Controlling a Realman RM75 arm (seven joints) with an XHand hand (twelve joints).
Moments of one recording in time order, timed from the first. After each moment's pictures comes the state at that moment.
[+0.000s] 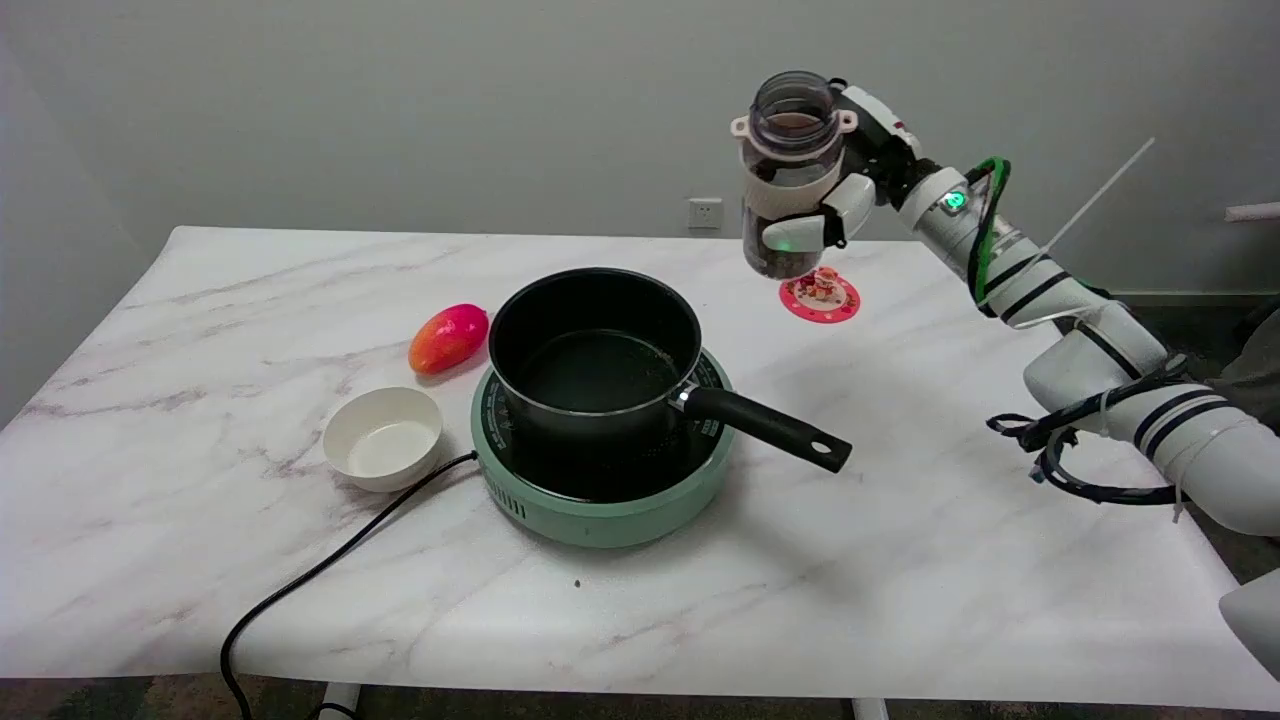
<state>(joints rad) 0.47 -0.82 -1.83 1.00 -0.06 0.64 2.03</state>
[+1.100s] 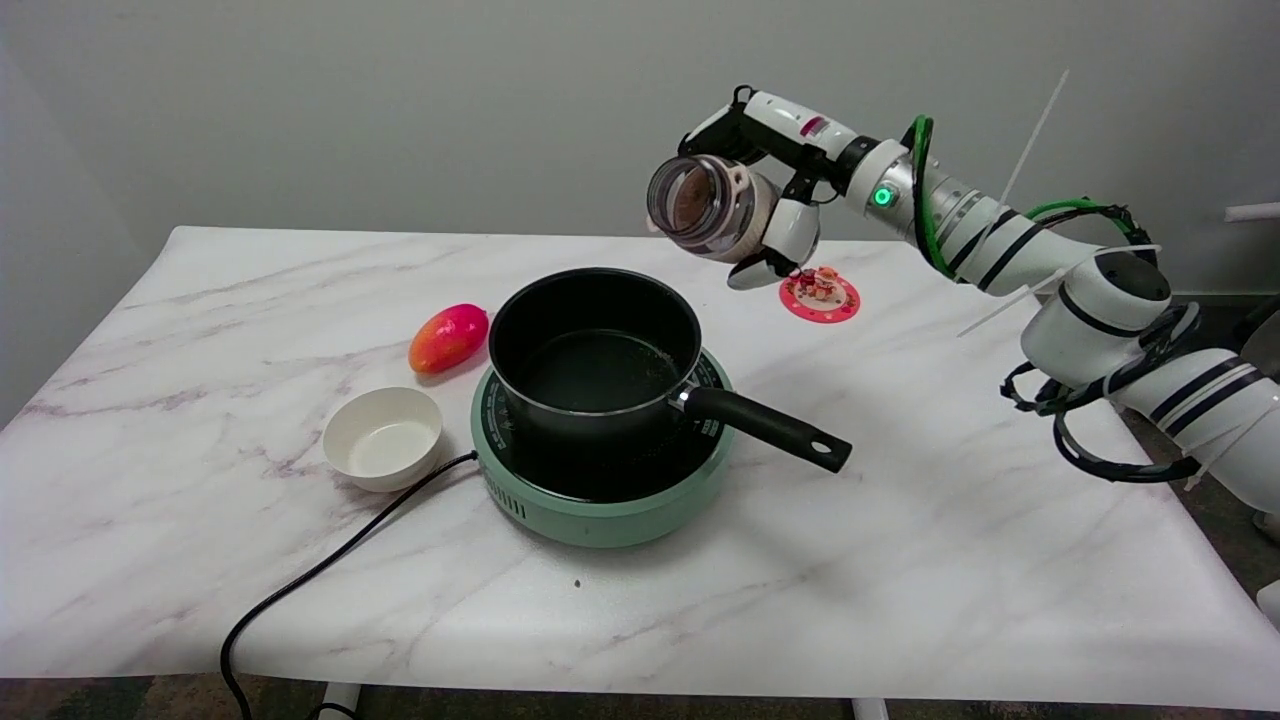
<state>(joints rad) 0.47 -0.75 -1.88 1.38 -0.59 0.33 1.99</state>
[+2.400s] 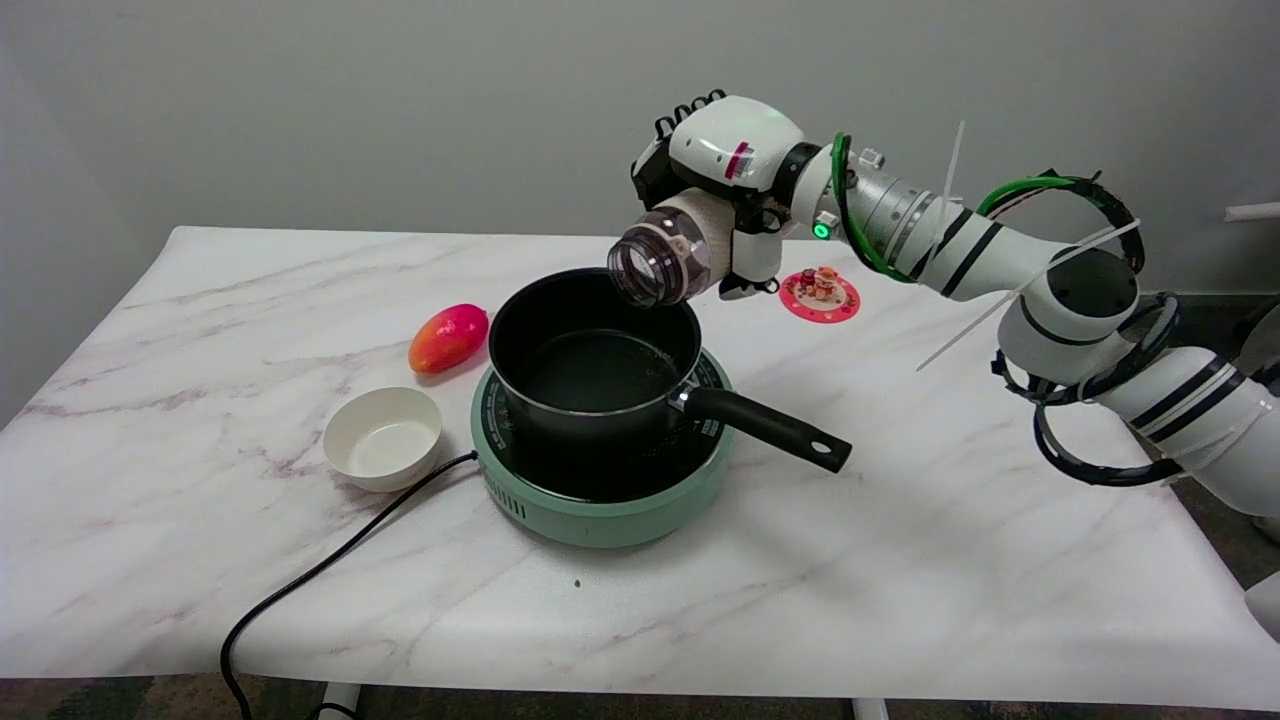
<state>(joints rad) 0.50 -0.77 -1.95 1.56 -1.01 0.27 1.85</state>
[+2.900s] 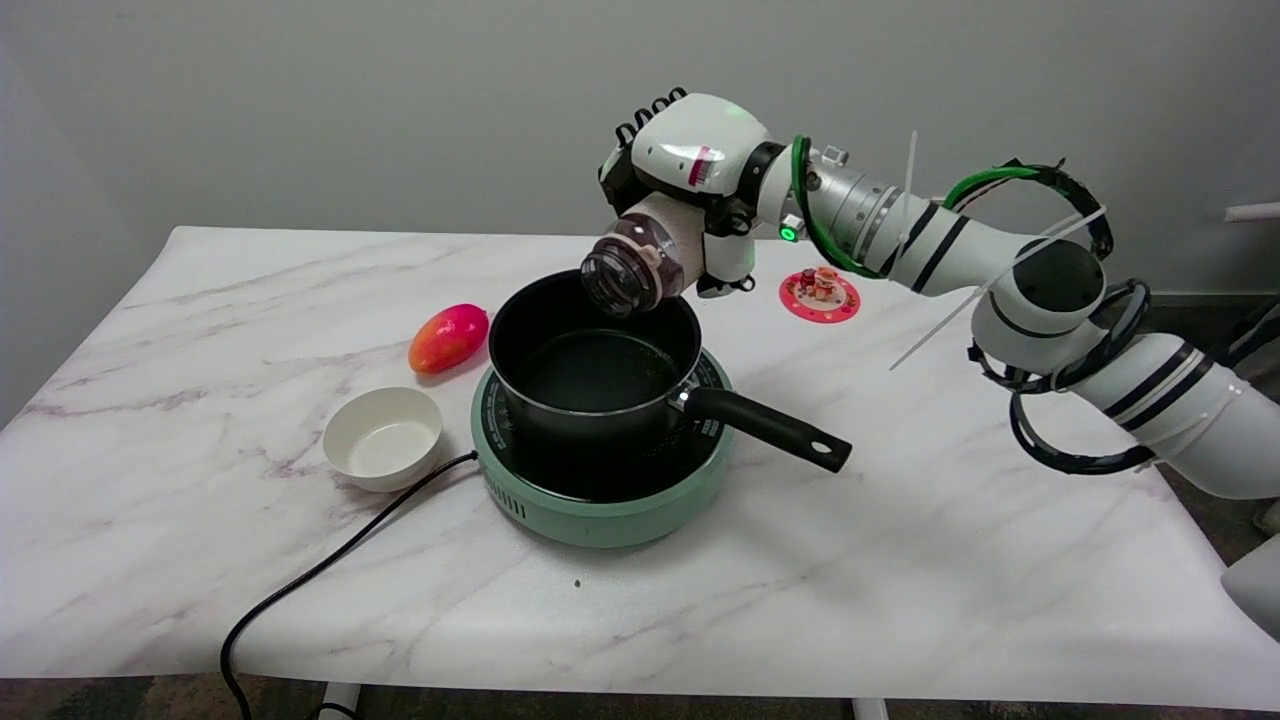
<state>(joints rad) 0.58 -0.80 -2.05 1.56 -1.07 0.26 1.83</state>
